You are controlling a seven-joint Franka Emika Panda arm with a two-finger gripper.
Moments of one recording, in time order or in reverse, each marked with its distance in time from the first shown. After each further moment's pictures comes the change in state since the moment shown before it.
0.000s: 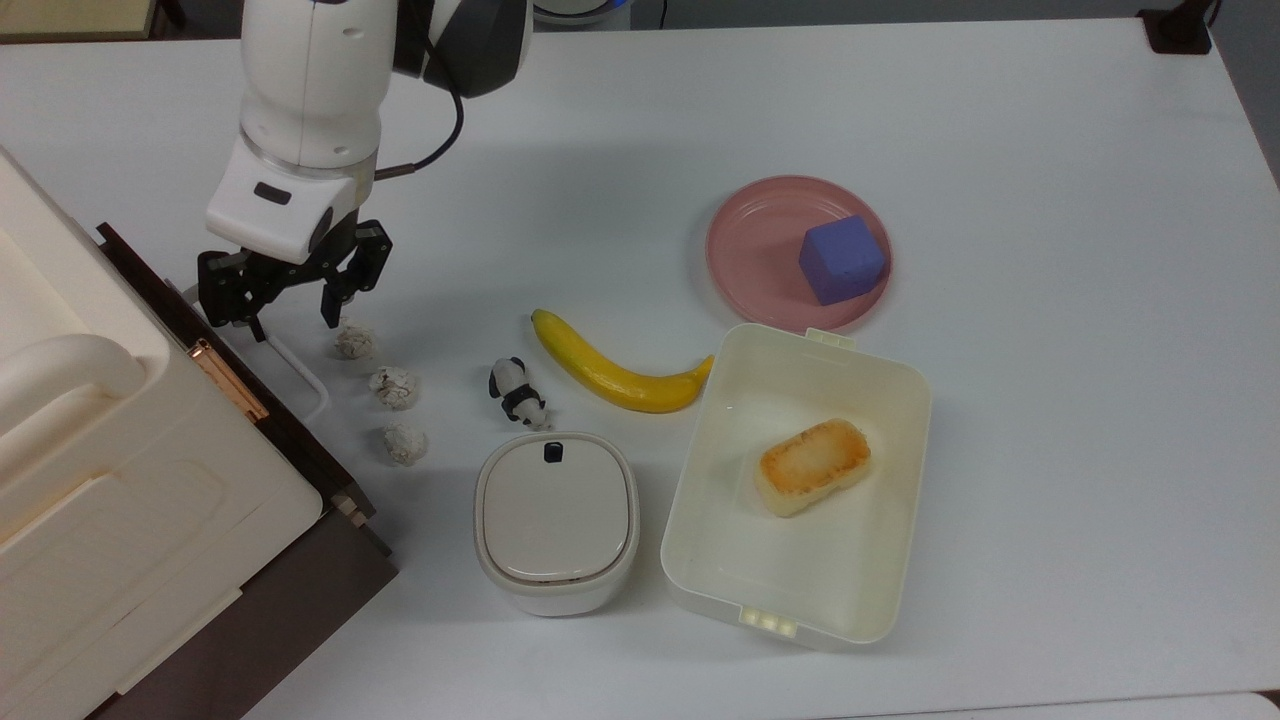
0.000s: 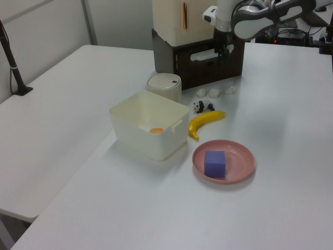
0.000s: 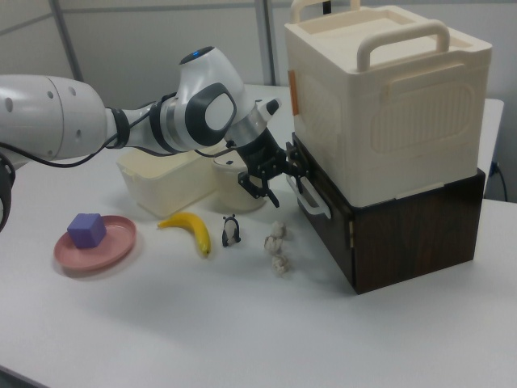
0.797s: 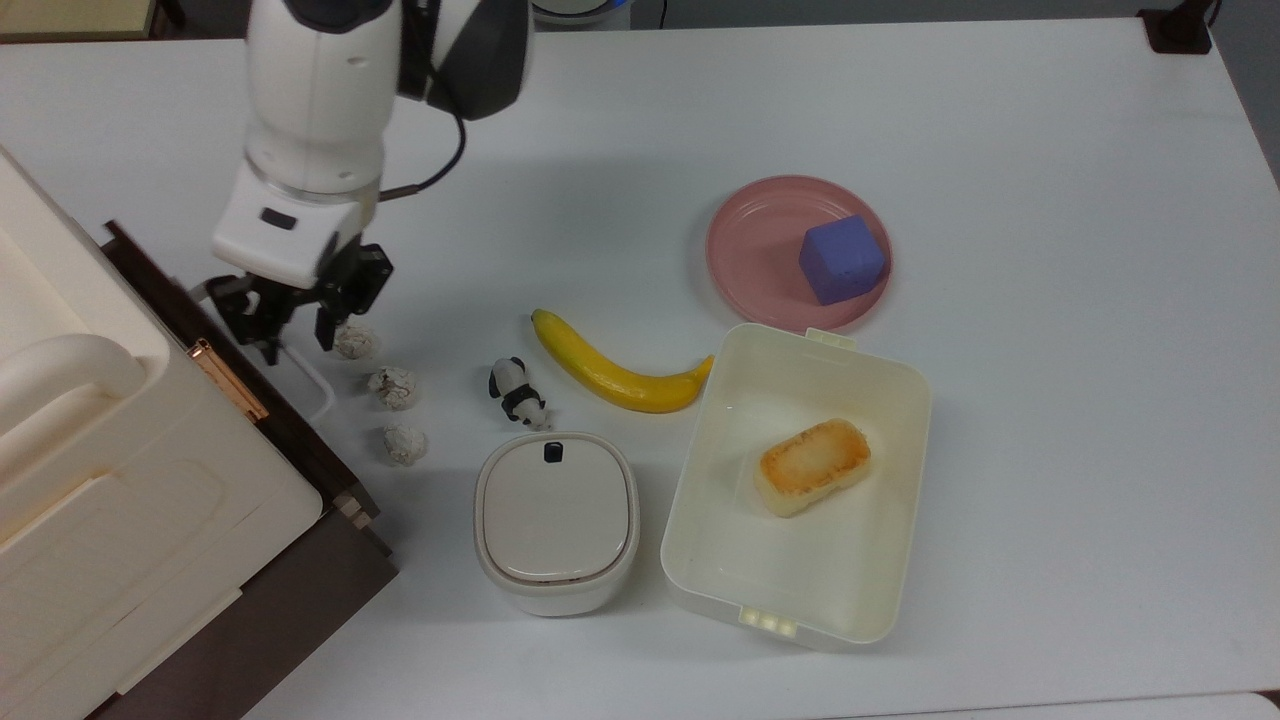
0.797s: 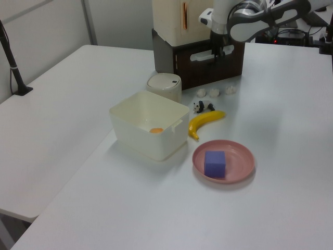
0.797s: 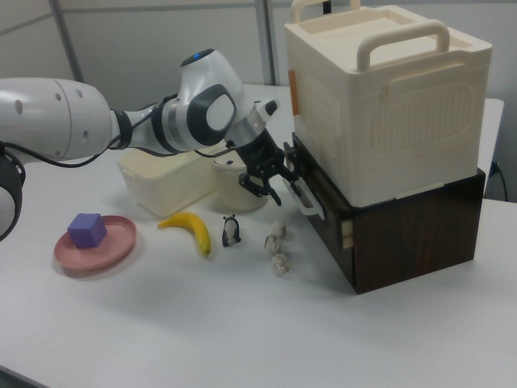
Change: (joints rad) arm 0.017 0.042 0.002 0.043 -0.001 -0.008 -0.001
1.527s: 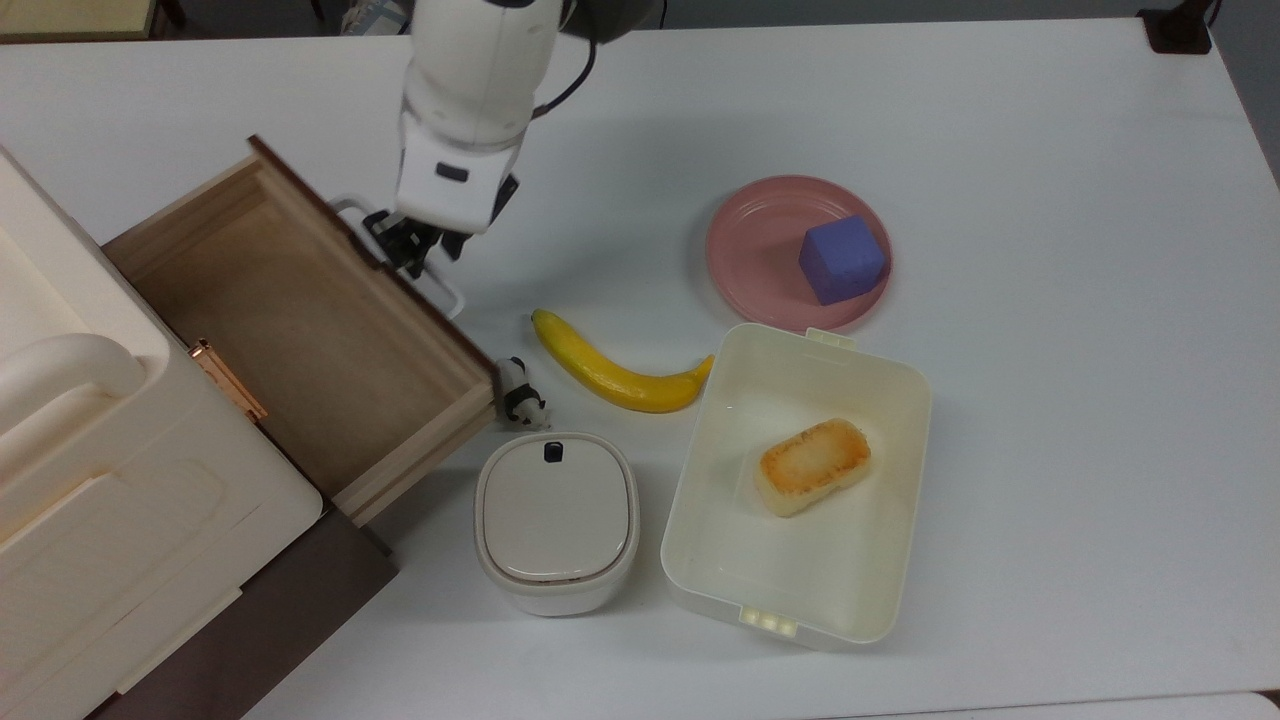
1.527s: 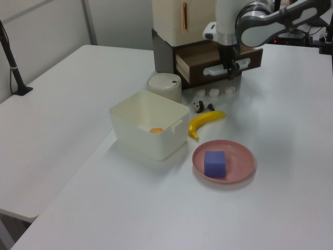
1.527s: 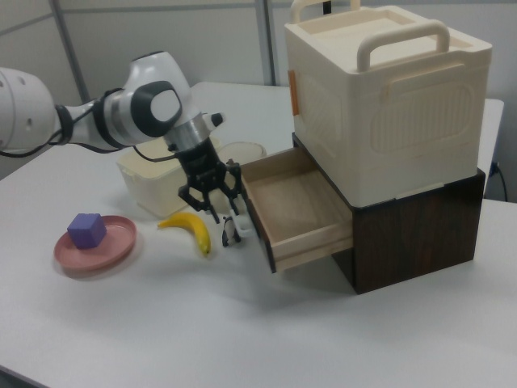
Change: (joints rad) arm 0.141 -0.185 0.010 -0.214 -0.003 -0.220 0.003
